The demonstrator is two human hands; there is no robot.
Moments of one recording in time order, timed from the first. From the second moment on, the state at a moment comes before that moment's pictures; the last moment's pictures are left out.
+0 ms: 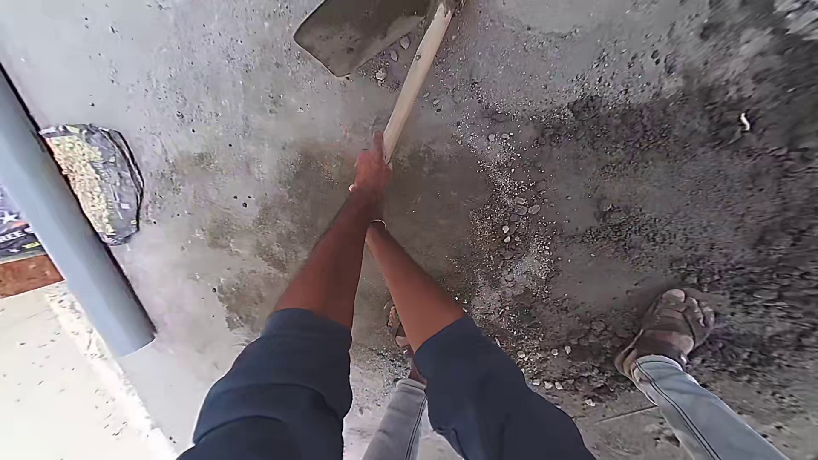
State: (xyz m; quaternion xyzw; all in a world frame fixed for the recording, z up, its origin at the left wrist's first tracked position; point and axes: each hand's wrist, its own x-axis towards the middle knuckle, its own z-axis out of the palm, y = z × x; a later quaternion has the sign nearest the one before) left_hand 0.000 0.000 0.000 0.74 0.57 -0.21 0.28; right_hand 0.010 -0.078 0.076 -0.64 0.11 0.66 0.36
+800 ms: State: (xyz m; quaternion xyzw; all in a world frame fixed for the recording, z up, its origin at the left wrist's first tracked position) left_hand 0.126 -0.506 0.106 0.55 0.56 -0.38 0.49; right_hand 0.099 -0.589 0.136 -0.80 0.14 0.57 0.15
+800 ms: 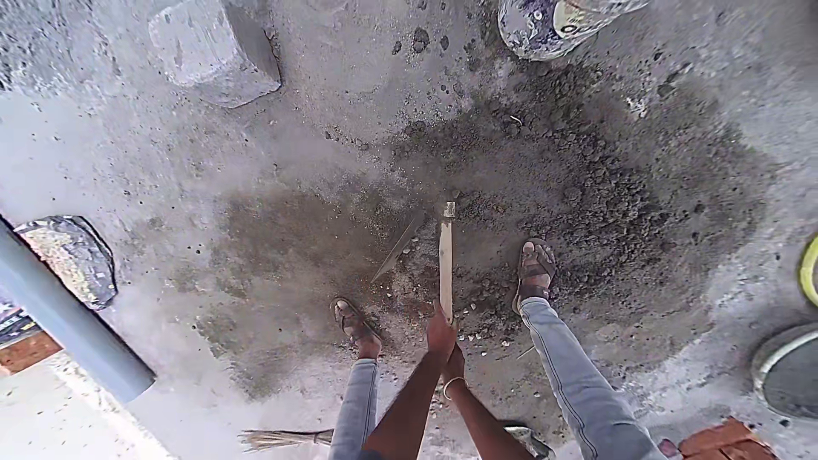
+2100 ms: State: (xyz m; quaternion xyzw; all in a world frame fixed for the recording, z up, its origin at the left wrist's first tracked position) left_hand 0.217 -0.474 0.139 0.47 0.57 -0.29 0.61; right_hand 0.075 -0.609 0.196 -0.77 0.26 0.54 0.23
